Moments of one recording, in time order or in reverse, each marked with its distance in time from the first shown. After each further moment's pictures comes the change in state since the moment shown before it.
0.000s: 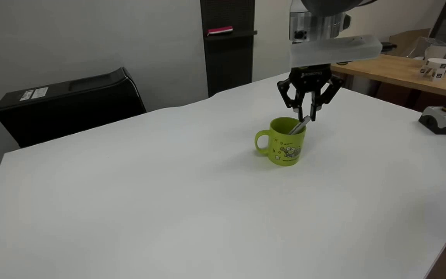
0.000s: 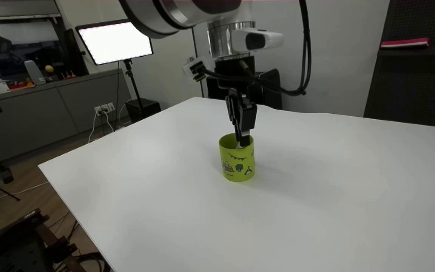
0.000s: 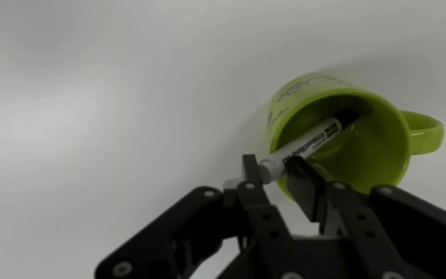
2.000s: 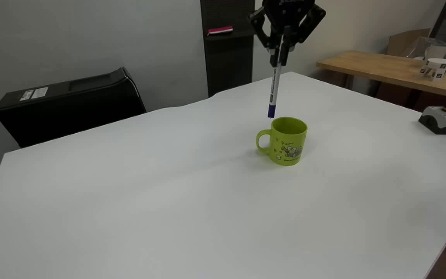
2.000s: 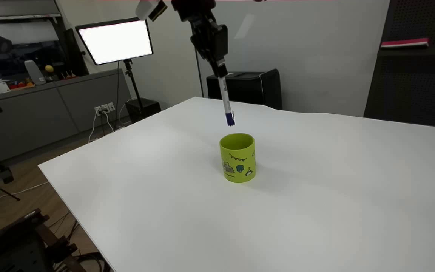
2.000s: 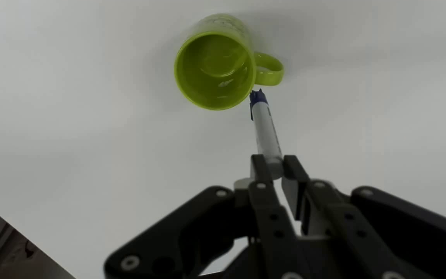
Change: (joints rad) arm 0.019 -0.282 0.130 -0.067 -0.224 0.044 0.037
